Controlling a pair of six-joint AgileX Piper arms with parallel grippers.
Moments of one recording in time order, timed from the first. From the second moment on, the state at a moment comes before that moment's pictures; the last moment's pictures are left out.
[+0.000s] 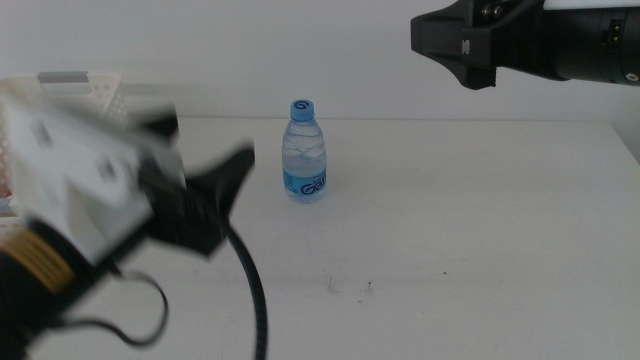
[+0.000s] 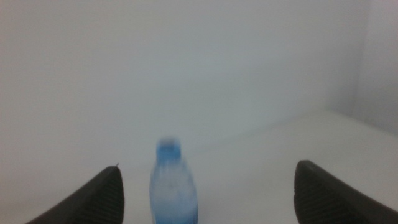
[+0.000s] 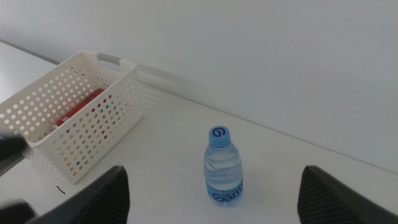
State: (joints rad) left arm -0.56 0.96 -0.44 -0.04 -0.40 0.02; right arm 0.61 1.18 -1.20 0.02 0.46 0.08
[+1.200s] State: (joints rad) left arm -0.41 2.12 -0.85 0.14 -1.06 -0.12; right arm 0.61 1.18 -1.20 0.02 0.46 0.08
